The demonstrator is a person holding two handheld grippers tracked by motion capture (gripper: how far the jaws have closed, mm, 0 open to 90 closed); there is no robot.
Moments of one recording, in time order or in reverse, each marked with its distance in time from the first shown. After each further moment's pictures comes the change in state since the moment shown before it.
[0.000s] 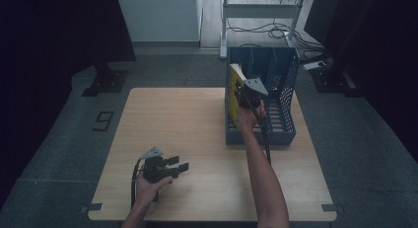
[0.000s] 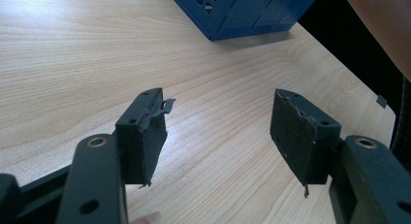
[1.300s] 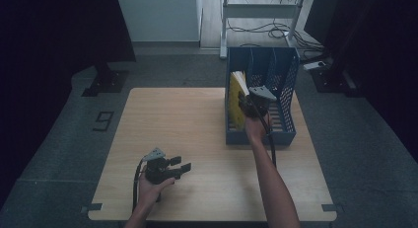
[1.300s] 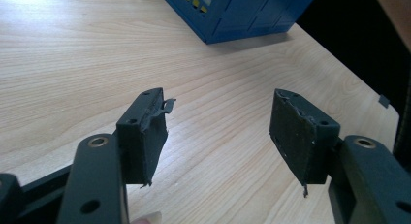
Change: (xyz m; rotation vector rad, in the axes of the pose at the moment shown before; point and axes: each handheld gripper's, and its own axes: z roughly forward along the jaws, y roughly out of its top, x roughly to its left) left arm -0.007 -0.002 0.004 -0.014 0.011 0.023; right arm -0.010 -0.004 -0.038 0.152 0.070 0.023
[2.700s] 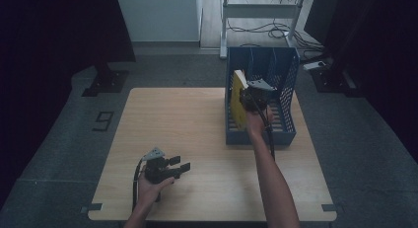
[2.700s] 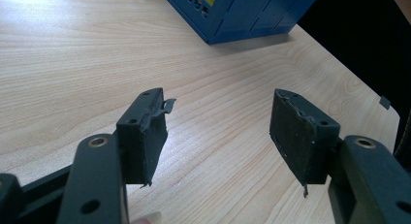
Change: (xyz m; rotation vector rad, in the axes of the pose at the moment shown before) left arm 0.001 0.001 -0.001 0.001 0.000 -0.001; right arm 0.000 0.017 0.011 0.090 -0.047 -0.050
